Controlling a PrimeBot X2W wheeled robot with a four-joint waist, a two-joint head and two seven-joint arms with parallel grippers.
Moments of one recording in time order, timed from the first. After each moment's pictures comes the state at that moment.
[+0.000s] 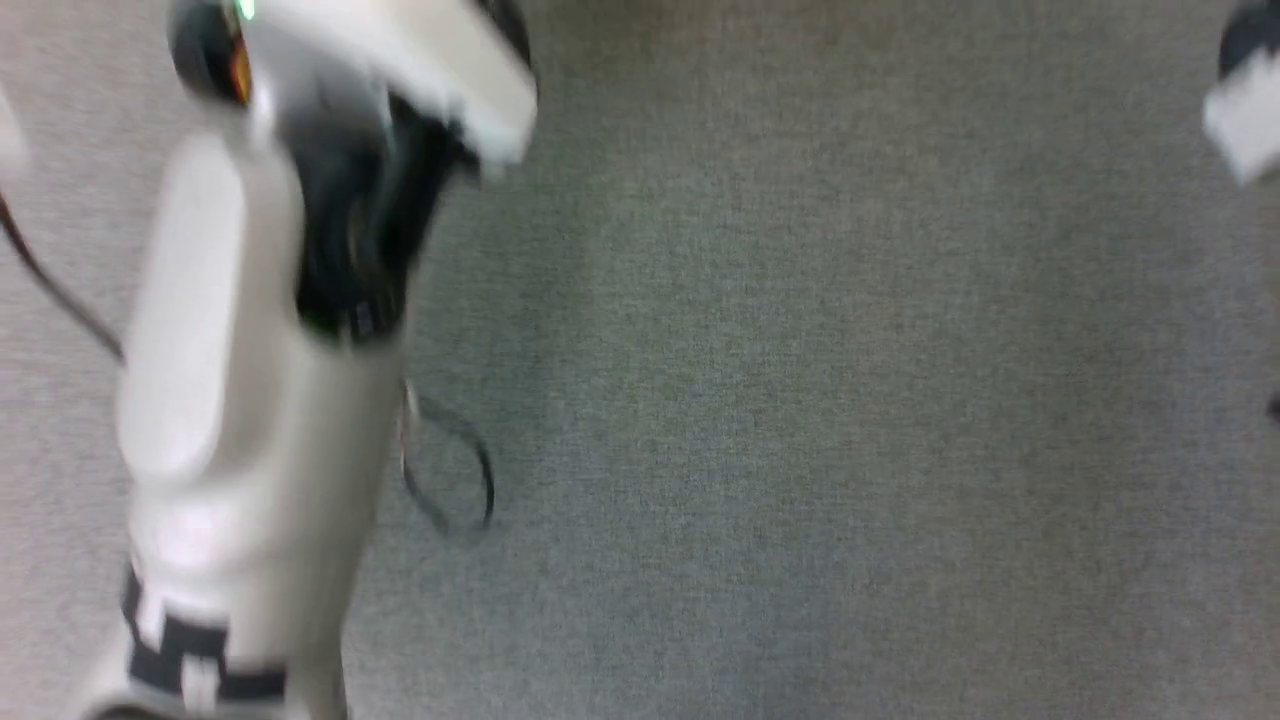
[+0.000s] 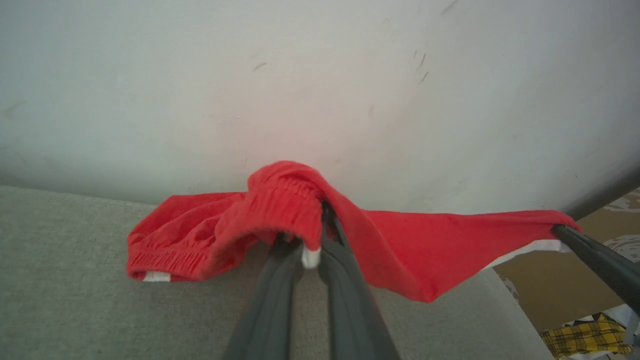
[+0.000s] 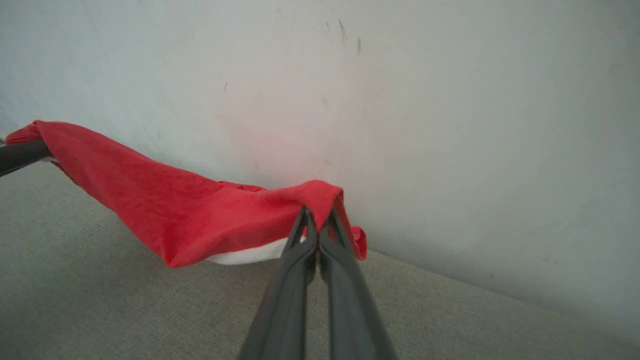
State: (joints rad) left arm -0.94 0.13 -0.24 0.07 -0.66 0.12 0.31; right arm -0.87 -0.37 0.11 -0.07 0.46 0.13 0.41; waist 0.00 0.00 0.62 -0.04
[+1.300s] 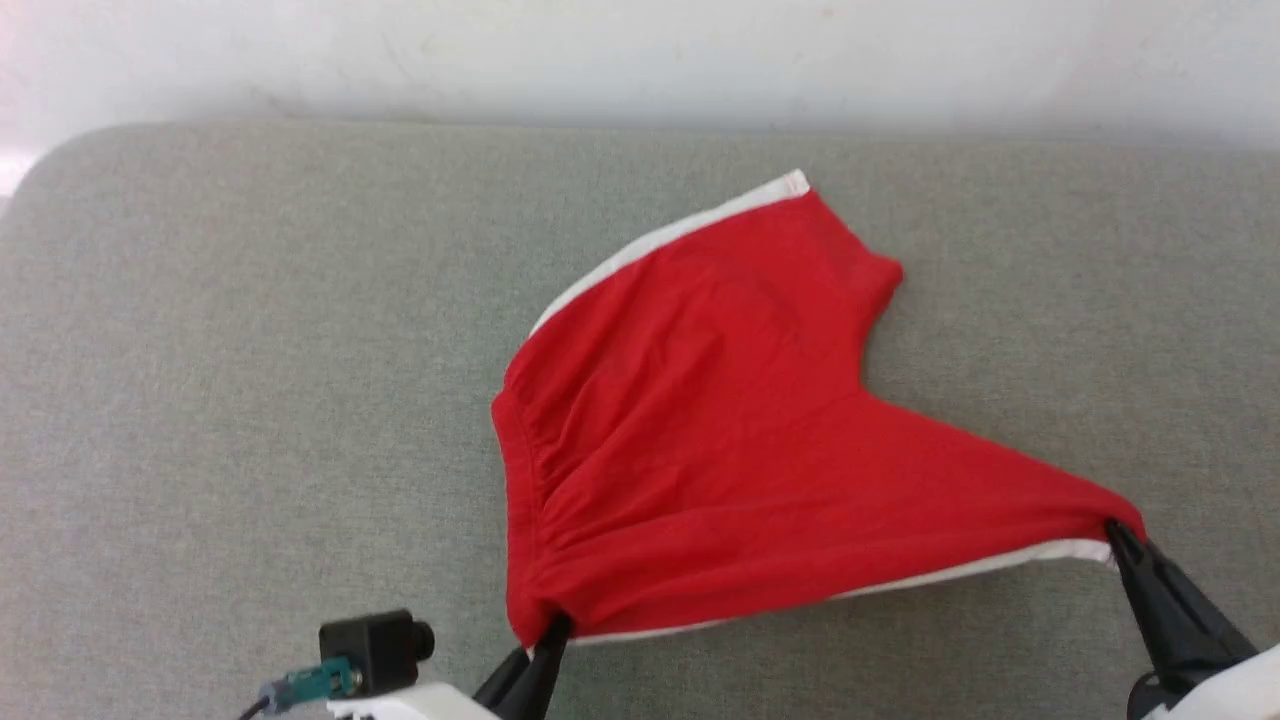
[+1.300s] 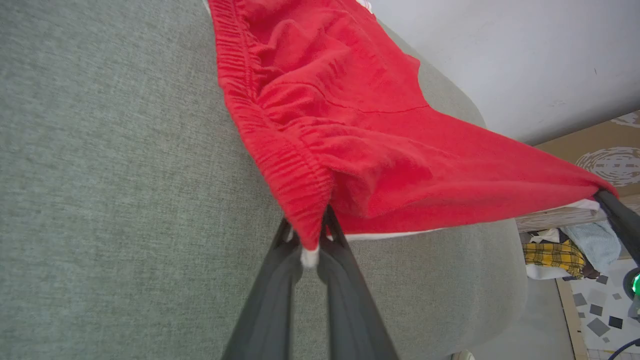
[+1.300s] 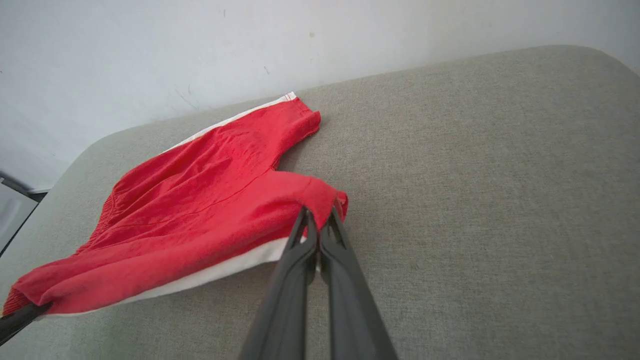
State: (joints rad) left arm 0.20 0.24 -0.37 -0.33 -0.73 0.23 0.30; right arm 0.27 -0.05 -0.18 -0.49 0.45 0.13 0.44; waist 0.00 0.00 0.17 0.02
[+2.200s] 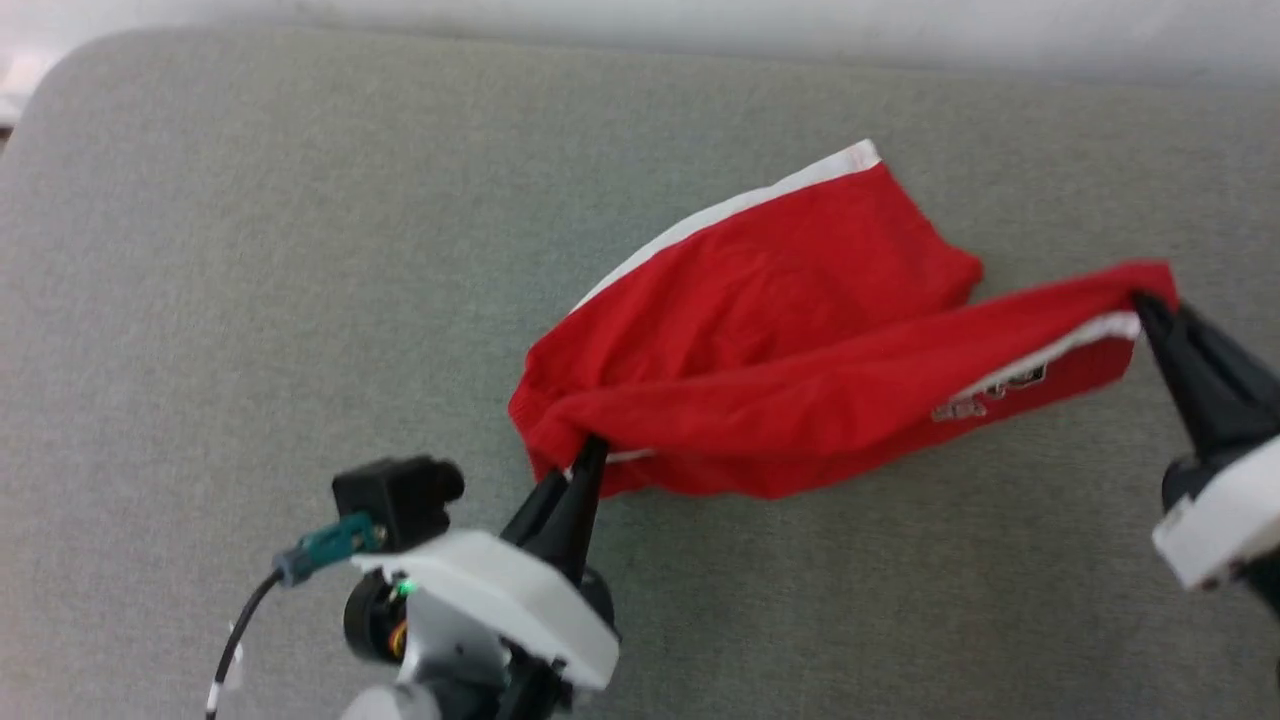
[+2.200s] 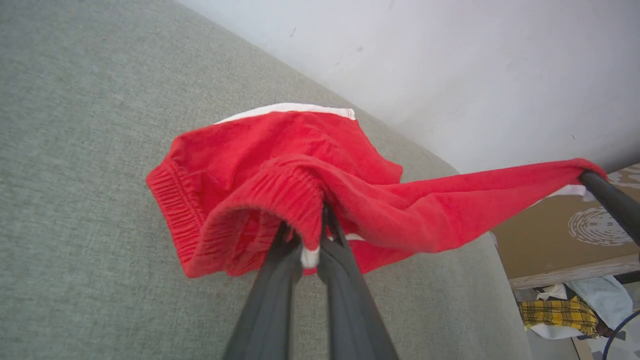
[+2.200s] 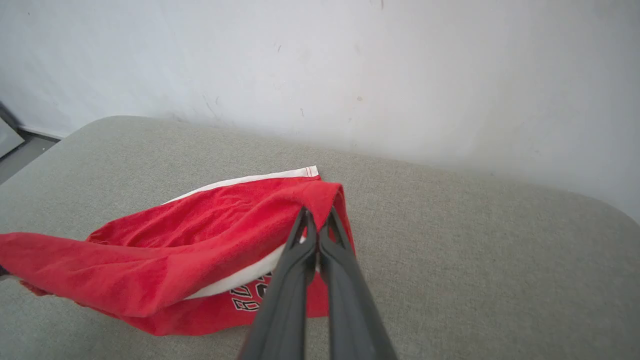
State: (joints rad) left arm 0.00 0.16 -0.39 -0.37 -0.66 0.29 0.28; right arm -0.06 -0.18 -0.13 -0.53 0.37 0.13 0.62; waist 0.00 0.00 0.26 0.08
